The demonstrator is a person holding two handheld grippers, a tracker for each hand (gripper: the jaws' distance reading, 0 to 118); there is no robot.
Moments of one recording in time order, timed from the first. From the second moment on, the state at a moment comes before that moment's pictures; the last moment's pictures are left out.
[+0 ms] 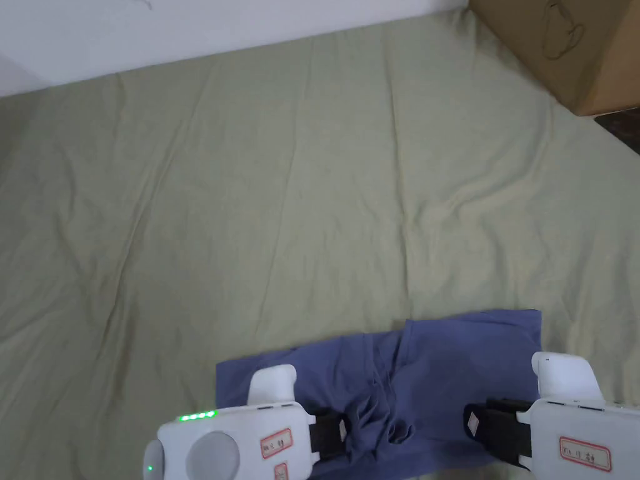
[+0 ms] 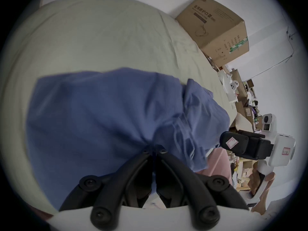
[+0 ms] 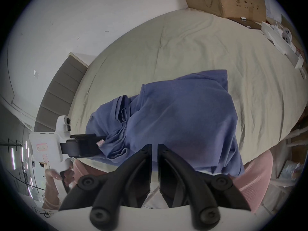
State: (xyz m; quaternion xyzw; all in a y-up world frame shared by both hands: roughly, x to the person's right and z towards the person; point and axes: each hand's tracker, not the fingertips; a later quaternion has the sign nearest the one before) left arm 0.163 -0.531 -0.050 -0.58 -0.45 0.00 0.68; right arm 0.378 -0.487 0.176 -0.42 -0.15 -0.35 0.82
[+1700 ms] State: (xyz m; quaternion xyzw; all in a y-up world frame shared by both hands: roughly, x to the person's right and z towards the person) left arm 0.011 -0.568 -0.137 -0.62 -0.42 0.29 0.59; right arm 0.331 -0.481 0.146 -0.47 -0.14 -0.33 0.80
